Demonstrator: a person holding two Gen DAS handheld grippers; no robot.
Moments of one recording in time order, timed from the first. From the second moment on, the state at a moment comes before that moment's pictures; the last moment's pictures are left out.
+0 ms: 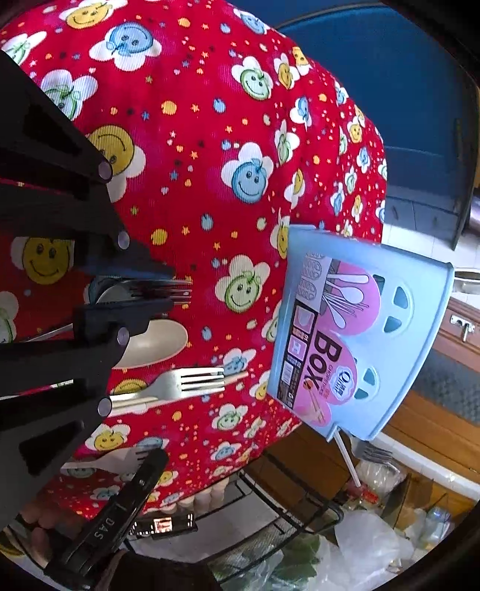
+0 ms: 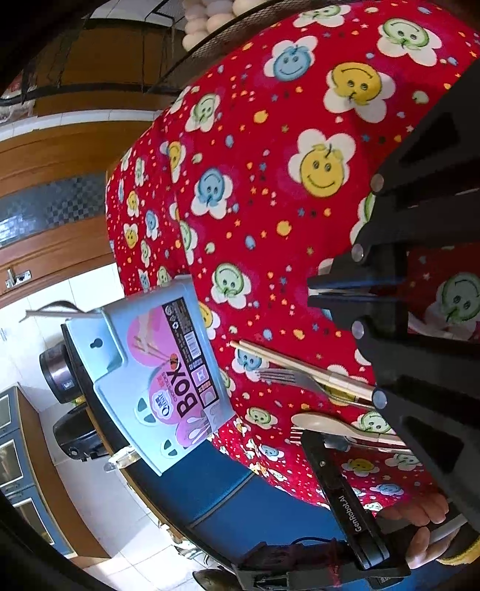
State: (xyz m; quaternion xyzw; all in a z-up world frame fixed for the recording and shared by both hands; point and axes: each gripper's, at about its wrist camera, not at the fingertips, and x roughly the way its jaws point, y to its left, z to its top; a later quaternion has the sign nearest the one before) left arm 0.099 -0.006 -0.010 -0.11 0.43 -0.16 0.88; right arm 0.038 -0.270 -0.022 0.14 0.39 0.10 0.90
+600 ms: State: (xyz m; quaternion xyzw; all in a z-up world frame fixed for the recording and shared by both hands) left arm 0.066 0.001 0.042 -0.09 0.32 -0.15 0.93; right arm 0.018 -0.266 0.027 0.11 0.31 0.10 0.94
